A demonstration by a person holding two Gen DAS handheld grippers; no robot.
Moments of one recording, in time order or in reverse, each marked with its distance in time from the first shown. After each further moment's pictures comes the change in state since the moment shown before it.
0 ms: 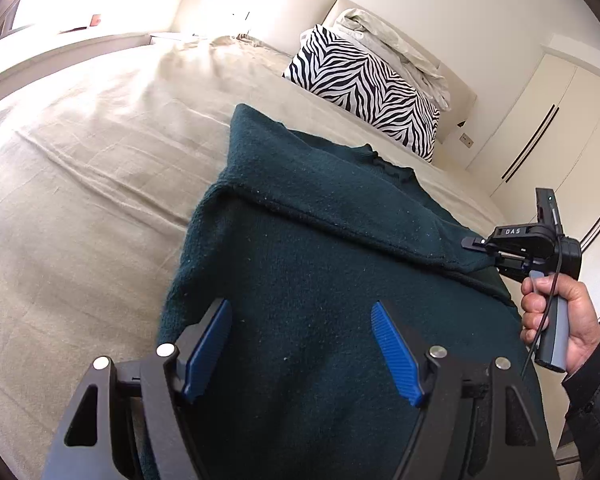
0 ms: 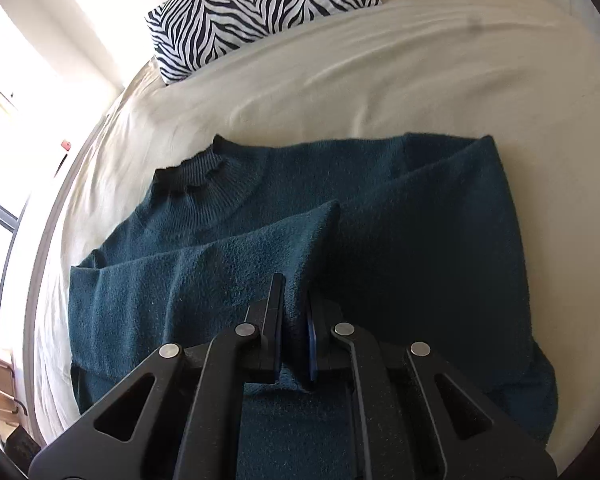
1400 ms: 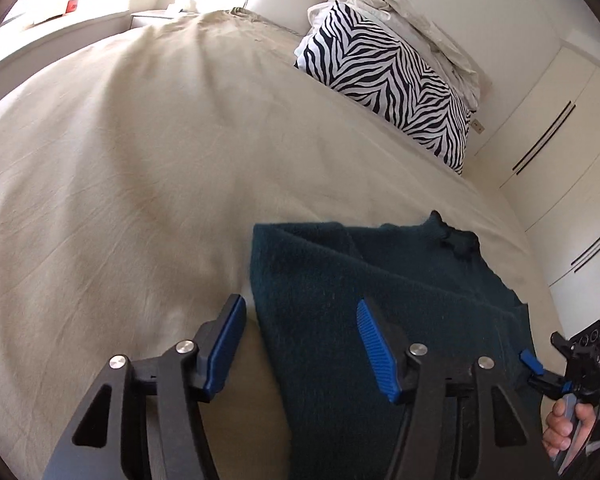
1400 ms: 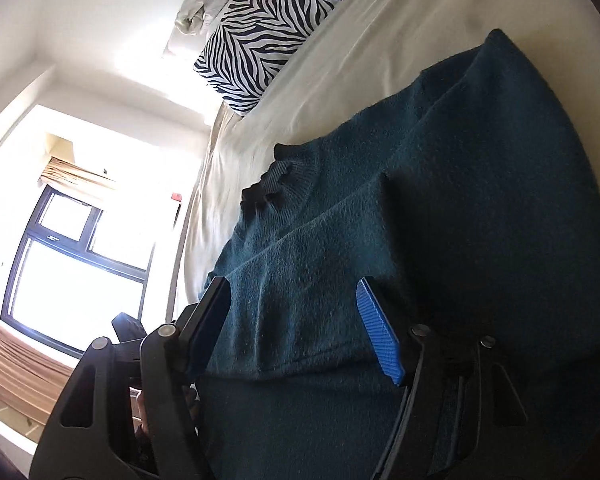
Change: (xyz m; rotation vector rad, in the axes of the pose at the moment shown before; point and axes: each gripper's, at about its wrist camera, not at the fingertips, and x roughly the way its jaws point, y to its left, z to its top) left arm 0.113 0.050 0.150 0.043 0.129 -0.010; right arm -0.012 -0.051 -0.026 0.227 -0.048 0.519
